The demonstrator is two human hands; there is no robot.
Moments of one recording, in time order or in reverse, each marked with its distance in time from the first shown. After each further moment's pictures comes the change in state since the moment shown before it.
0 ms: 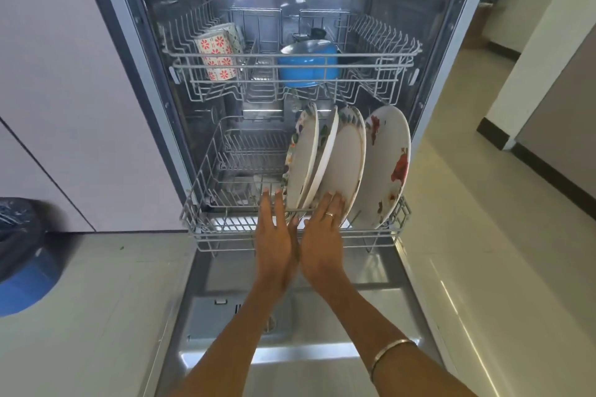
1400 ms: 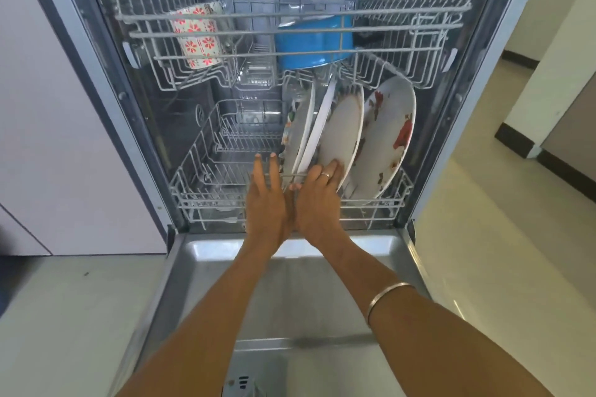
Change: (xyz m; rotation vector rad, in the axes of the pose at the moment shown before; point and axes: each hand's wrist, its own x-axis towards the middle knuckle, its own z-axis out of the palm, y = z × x) left_hand 0.138 -0.043 0.055 0.292 0.098 0.211; right_hand 0.152 -0.016 0.041 -0.182 0.054 -0.092
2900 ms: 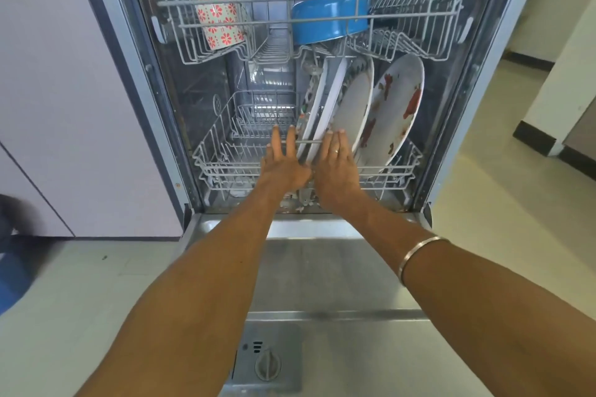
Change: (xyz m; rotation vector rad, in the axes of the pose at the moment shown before) left_hand 0.042 0.000 -0.014 0.039 -0.550 -0.240; right_hand 0.000 0.017 -0.004 -0.400 -0.035 -0.200
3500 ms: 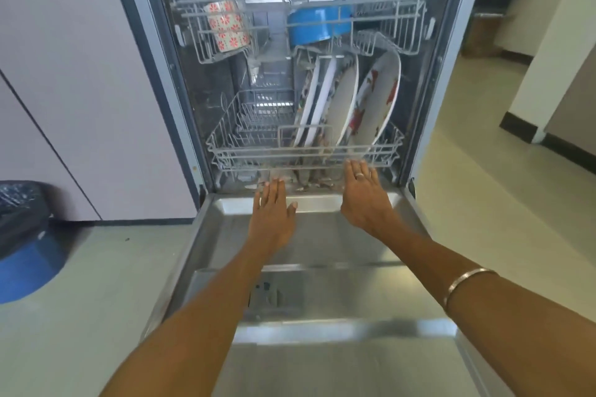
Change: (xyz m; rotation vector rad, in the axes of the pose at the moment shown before) left_hand -0.144 -0.066 0.082 0.140 0.161 0.181; right_hand -0.139 0.039 0.023 0.469 -0.024 -0.021
